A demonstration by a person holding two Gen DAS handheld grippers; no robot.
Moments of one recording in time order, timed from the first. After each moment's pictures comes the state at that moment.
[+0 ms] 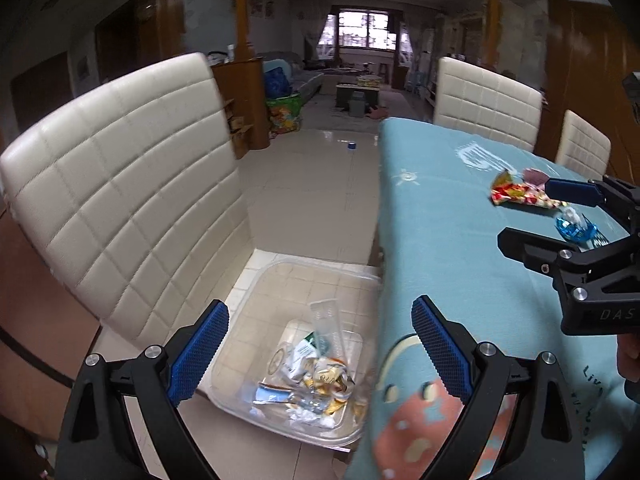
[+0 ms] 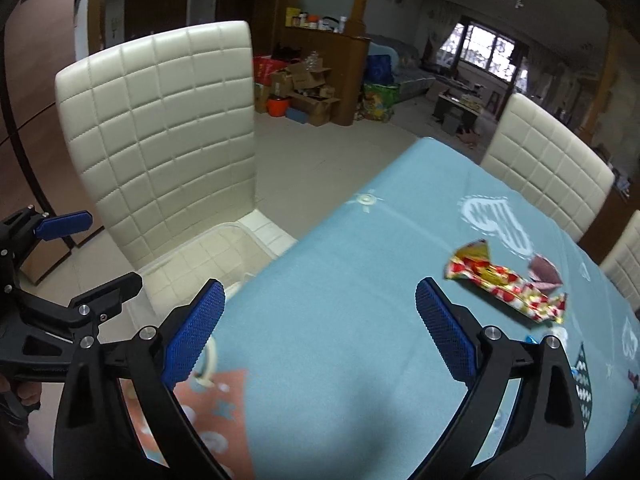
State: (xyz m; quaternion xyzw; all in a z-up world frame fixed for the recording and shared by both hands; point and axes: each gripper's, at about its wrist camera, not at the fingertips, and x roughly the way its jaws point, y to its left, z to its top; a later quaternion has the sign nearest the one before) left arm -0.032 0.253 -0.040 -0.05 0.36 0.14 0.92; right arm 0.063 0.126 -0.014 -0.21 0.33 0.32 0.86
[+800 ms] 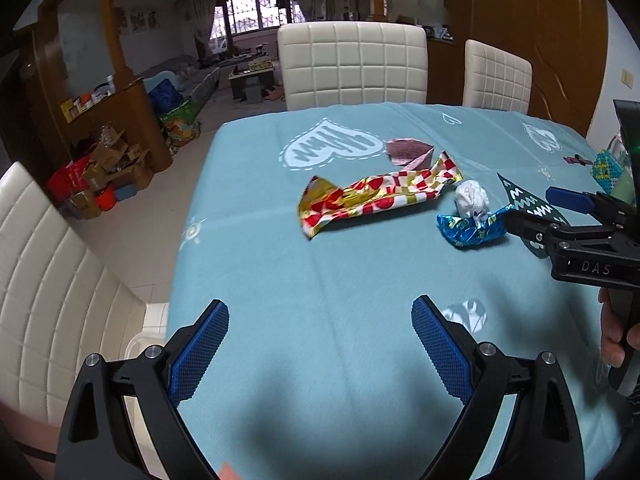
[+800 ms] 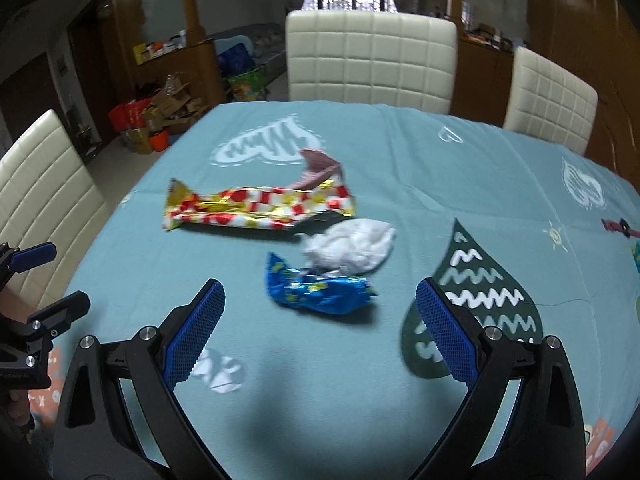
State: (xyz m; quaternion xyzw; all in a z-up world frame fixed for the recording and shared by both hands) left arm 0.117 0.084 -0.028 0.04 0.41 -0.01 0.91; right arm 0.186 -0.120 -0.038 -0.04 0.40 0.15 0.90
